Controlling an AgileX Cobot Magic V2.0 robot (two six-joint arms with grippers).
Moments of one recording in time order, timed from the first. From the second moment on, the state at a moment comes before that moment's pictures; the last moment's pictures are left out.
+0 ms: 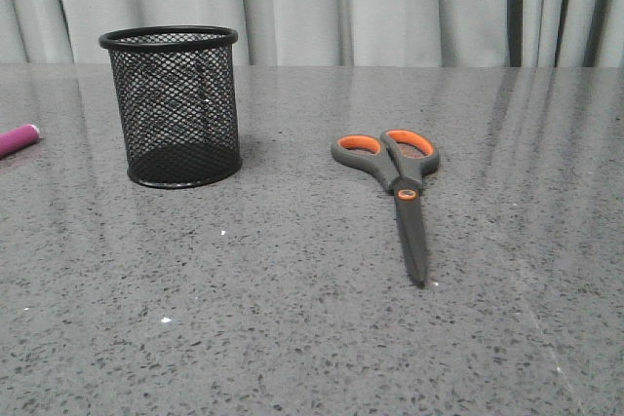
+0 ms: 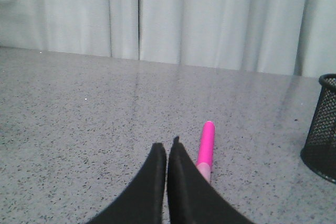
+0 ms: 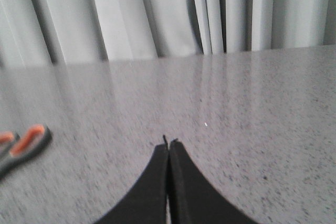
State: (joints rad) left arm -0.01 0.00 0.00 -0.21 0.07 0.08; right arm 0.00 -0.01 0.01 0.21 0.05 -0.08
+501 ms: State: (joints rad) left arm -0.01 0.00 0.00 -0.62 -0.04 0.08; right arm 0.00 -0.01 0.01 0.41 -0.02 -0.06
